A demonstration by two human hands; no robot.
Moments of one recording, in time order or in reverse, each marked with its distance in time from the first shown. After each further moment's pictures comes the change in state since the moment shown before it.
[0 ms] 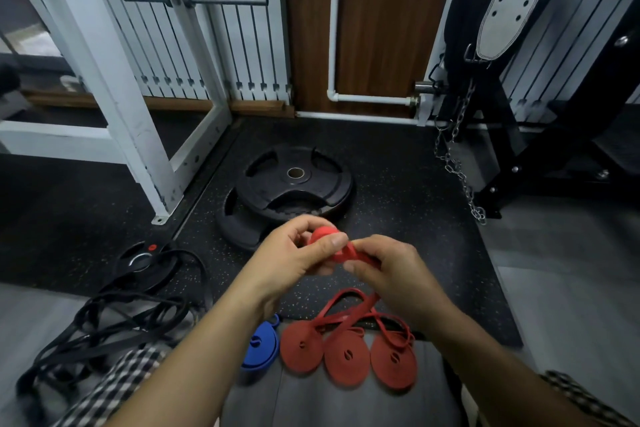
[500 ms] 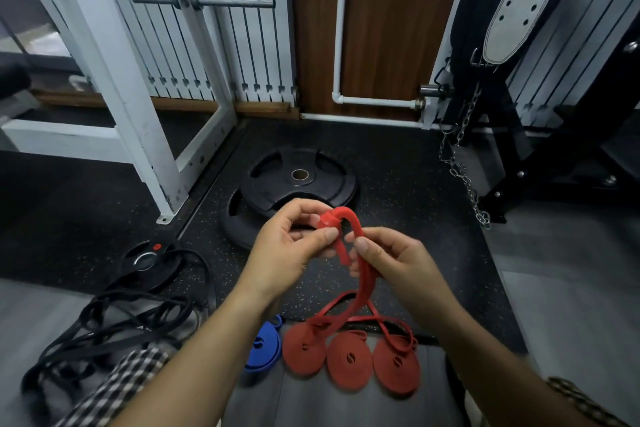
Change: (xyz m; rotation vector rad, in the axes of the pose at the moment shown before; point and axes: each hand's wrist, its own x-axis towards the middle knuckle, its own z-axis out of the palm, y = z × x) left_hand -0.001 0.002 -0.003 -0.041 0.093 0.230; right_hand 0.002 -0.008 -0.001 0.625 0.029 0.129
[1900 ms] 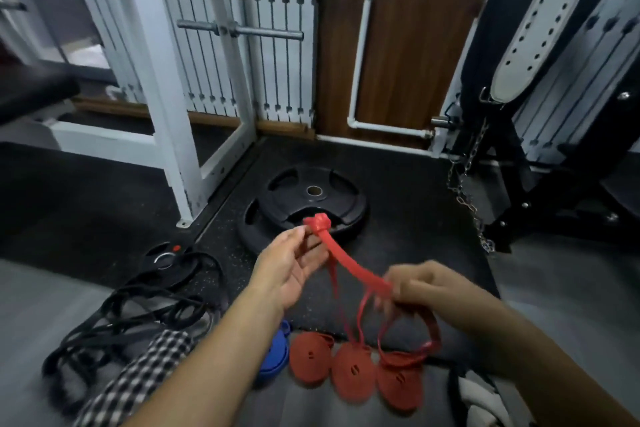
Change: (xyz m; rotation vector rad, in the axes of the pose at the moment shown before) left_hand -0.008 -0.014 -0.023 -0.757 0.279 -0.406; right_hand -0.030 -0.039 -0.014 -0.290 -0.521 0.031
